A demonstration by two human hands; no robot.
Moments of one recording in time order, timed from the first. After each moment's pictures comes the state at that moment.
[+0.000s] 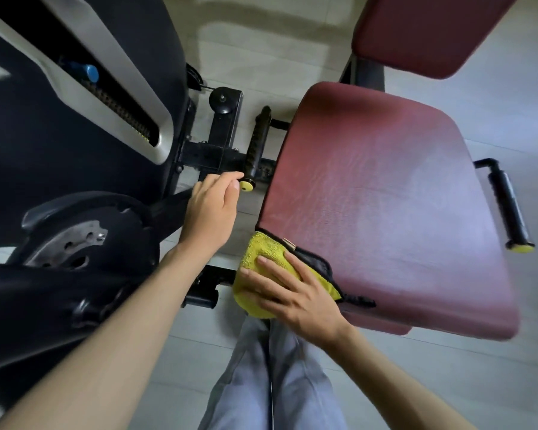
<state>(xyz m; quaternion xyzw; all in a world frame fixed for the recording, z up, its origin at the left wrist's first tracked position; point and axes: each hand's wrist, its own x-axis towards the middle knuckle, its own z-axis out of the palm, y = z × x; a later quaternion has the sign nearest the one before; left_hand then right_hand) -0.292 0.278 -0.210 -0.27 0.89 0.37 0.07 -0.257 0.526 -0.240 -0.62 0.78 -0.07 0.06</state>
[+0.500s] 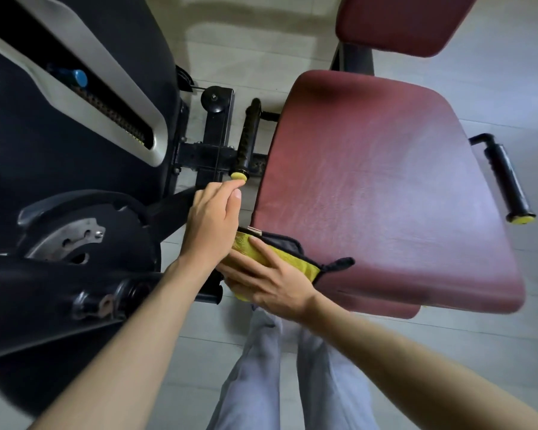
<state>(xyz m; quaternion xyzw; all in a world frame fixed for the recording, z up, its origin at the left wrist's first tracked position) -0.265 0.298 -0.208 -0.23 0.90 0.35 0.06 -0.249 0.482 -0.246 -0.67 0.74 0.07 0.01</state>
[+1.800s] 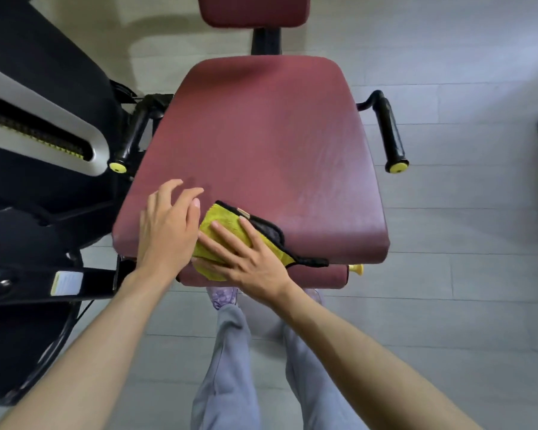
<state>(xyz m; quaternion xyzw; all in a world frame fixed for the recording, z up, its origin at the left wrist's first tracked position) -0.266 0.504 -0.182 -0.19 0.97 0.15 0.08 -0.264 0.687 -0.262 -0.55 0.83 -0.05 -0.02</state>
